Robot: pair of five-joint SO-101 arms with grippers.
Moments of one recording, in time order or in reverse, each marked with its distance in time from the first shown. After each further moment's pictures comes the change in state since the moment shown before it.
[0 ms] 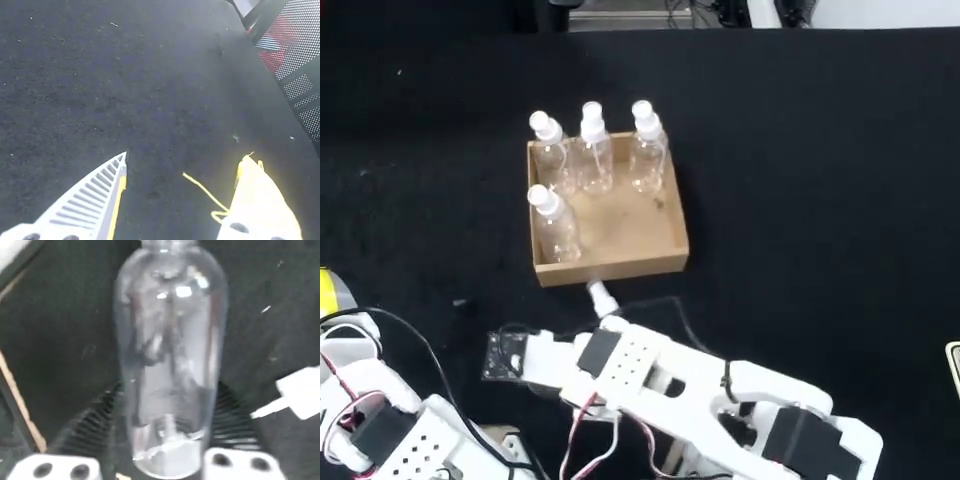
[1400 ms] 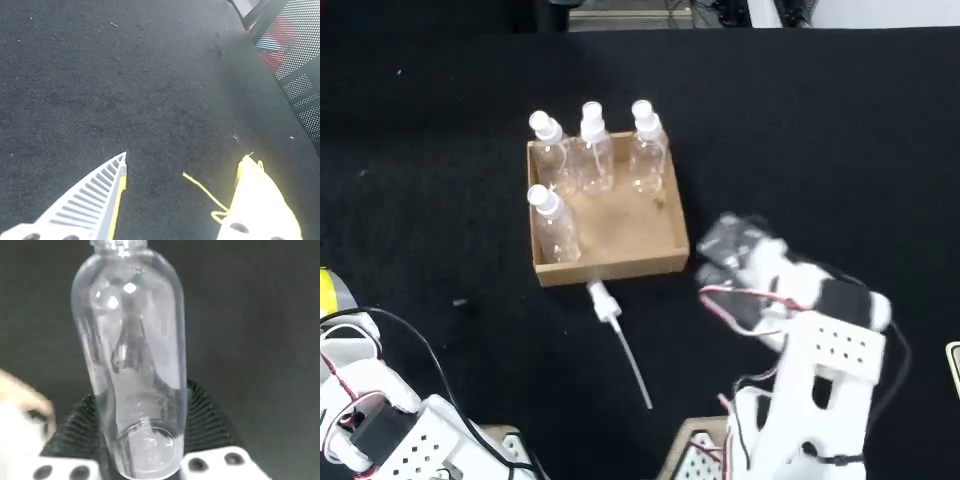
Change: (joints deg) left arm 0.1 0.0 0.0 0.0 0.0; right arm 85.0 -30.1 1.9 15.7 45.2
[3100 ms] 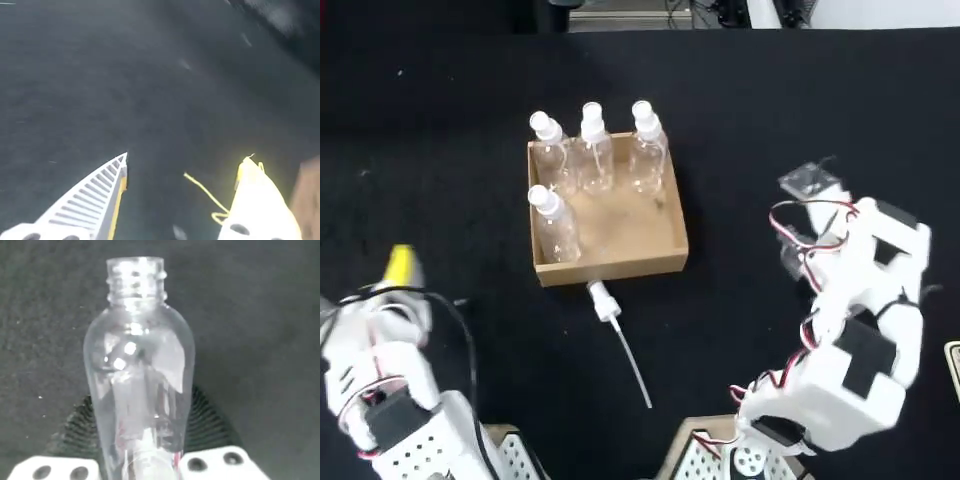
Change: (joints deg) left arm 23.6 -0.2 -0.3 5.5 -16.9; right arm 8.4 52.3 -31.0 -12.5 -9.8
